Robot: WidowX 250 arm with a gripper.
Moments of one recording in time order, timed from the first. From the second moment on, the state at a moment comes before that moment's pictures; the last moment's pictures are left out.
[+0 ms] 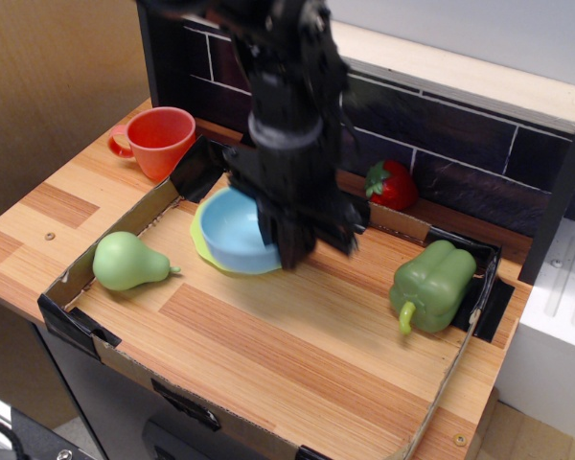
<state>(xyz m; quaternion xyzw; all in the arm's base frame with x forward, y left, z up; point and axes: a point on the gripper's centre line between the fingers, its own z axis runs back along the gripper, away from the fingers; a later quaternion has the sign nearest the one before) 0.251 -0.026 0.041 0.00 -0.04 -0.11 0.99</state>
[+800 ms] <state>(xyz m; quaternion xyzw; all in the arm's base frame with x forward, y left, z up) 0.189 -0.102 0.017 -0.02 0.00 -0.18 0.98</state>
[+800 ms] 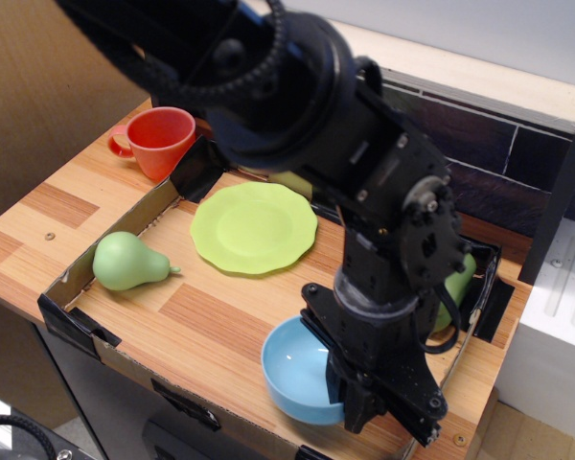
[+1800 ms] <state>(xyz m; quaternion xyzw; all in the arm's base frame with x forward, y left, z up) 0.217 -0.074 0.056 -0.02 -0.04 -0.12 0.99</state>
